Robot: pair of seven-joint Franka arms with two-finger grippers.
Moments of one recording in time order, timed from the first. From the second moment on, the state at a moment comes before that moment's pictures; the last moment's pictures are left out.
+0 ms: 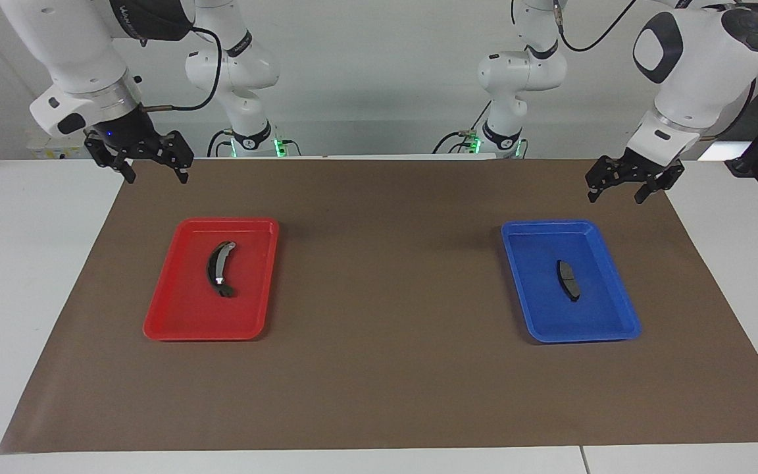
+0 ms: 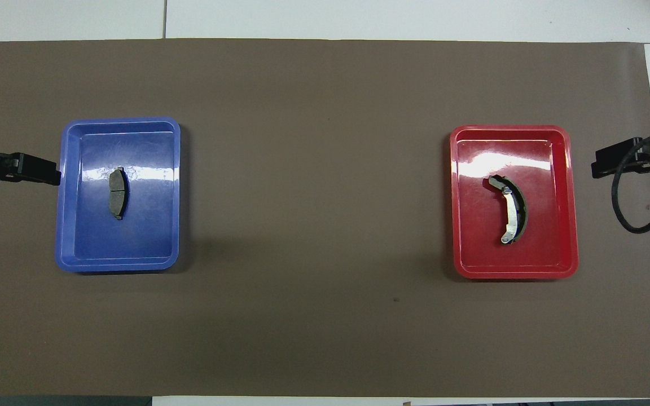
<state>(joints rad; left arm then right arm) -0.04 -0.04 0.01 -1.74 -0.01 1.70 0.09 0.04 -0.02 -0.05 -1.58 -0.01 1.53 0.02</state>
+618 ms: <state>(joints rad) -0.04 -0.04 0.01 -1.74 -0.01 1.70 0.09 0.04 -0.02 -0.05 -1.58 -0.01 1.53 0.02</state>
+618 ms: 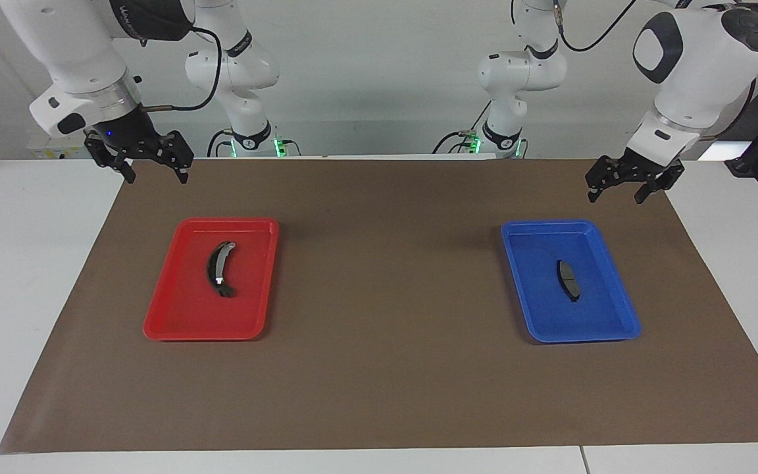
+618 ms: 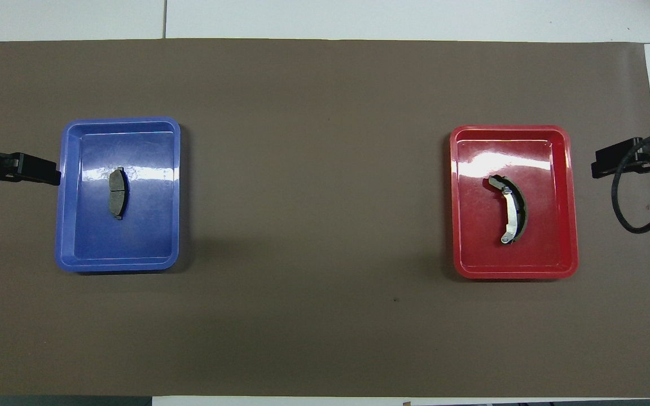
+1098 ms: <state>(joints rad) -0.04 -0.04 0.01 -1.74 -0.01 1.70 0.09 0.04 -0.02 -0.05 -1.59 -0.01 1.53 0.02</state>
